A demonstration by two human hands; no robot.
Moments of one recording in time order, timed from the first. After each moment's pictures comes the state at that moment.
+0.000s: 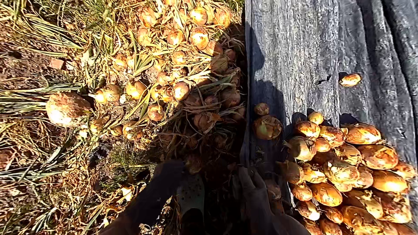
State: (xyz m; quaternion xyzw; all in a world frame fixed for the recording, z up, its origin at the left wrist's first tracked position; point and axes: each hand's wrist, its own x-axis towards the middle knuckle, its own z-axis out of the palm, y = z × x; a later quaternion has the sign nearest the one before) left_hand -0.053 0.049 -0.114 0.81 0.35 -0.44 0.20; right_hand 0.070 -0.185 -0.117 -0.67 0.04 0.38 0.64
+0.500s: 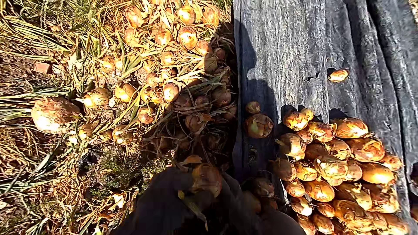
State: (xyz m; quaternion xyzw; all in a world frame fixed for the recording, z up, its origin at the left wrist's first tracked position) left_hand -0.041 0.011 -0.007 0.86 0.23 -0.10 0.44; right_hand 0.063 -0.180 -0.098 -0.63 -0.09 0.48 0.61
